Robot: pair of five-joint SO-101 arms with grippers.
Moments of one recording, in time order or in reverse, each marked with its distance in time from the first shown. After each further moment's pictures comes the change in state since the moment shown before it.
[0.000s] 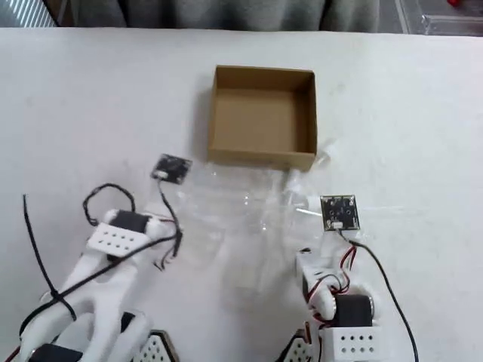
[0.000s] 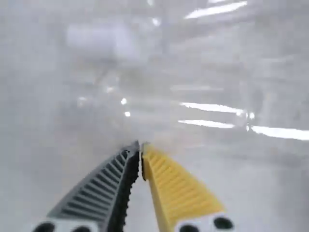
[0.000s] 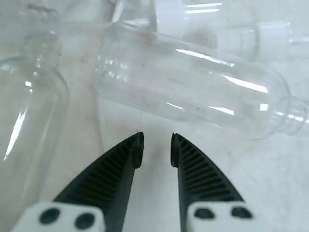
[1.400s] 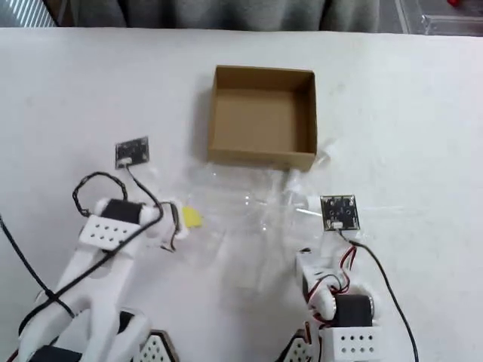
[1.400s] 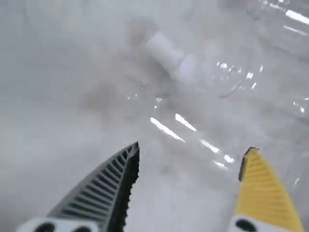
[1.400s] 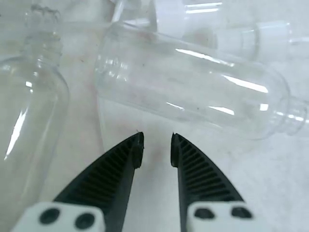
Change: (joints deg) left arm -0.1 -0.1 -5.7 3.7 26.2; right arm 0.0 0.0 0.0 0.0 0.0
